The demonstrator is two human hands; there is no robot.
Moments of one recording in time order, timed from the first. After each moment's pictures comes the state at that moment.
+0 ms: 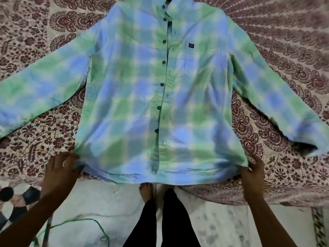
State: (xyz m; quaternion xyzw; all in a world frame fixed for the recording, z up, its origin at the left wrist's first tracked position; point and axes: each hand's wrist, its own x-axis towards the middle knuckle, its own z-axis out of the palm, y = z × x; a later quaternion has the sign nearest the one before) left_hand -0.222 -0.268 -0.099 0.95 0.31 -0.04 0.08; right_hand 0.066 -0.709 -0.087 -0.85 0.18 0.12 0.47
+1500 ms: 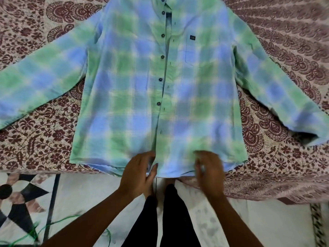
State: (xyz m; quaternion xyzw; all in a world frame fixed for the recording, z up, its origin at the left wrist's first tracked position) left_hand -0.131 -0.430 -0.093 0.91 0.17 0.06 0.37; right_hand -0.012 -0.628 -0.088 -0.94 -0.24 0.03 0.25
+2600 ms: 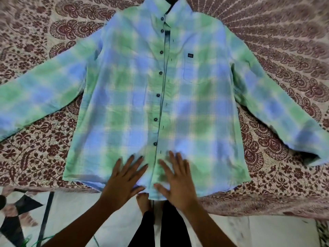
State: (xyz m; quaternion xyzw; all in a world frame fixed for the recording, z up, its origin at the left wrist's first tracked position) left_hand -0.139 -0.386 -0.134 1.00 0.00 -0.04 0.07; right_hand -0.020 -0.571 -0.110 -0.89 -0.41 0.14 0.11
